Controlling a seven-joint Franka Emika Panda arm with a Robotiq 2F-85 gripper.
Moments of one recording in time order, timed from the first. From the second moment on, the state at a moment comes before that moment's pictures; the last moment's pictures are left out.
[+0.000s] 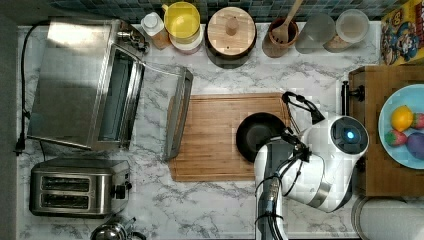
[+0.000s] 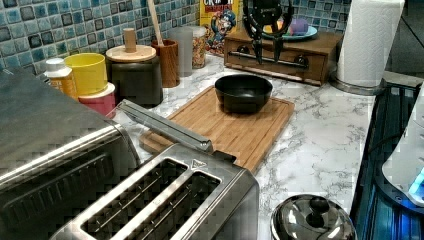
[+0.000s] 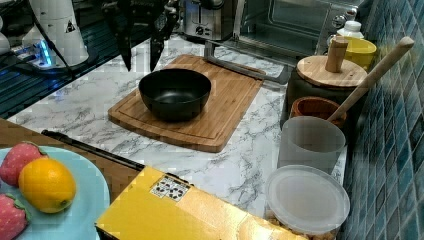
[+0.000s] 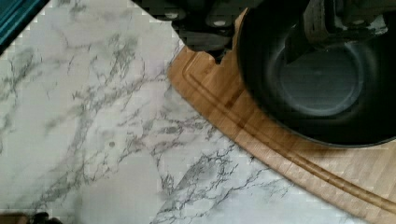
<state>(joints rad) -0.21 -0.01 -0.20 -2.30 -0.02 0.55 -0.23</state>
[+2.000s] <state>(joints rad) -0.22 0.01 -0.20 -2.54 0.13 0.94 -0.43</state>
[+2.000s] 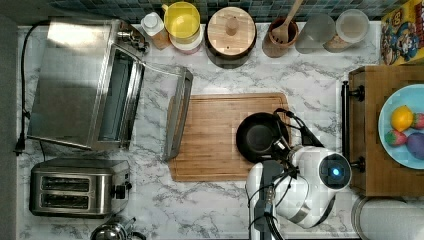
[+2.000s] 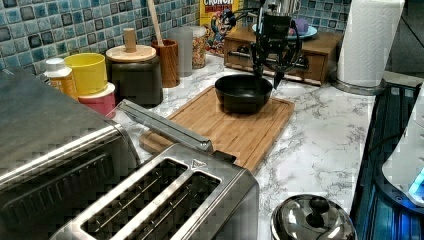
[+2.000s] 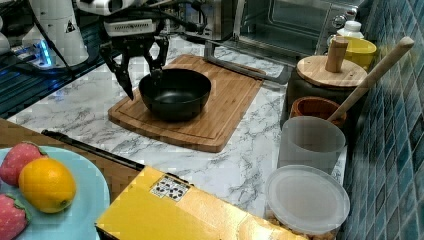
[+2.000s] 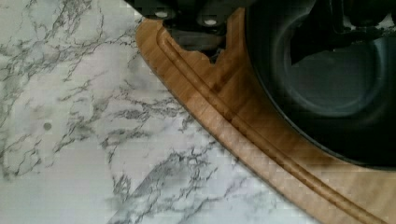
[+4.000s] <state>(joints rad) -0.22 -0.13 -0.04 -2.36 0.06 0.66 -0.34</state>
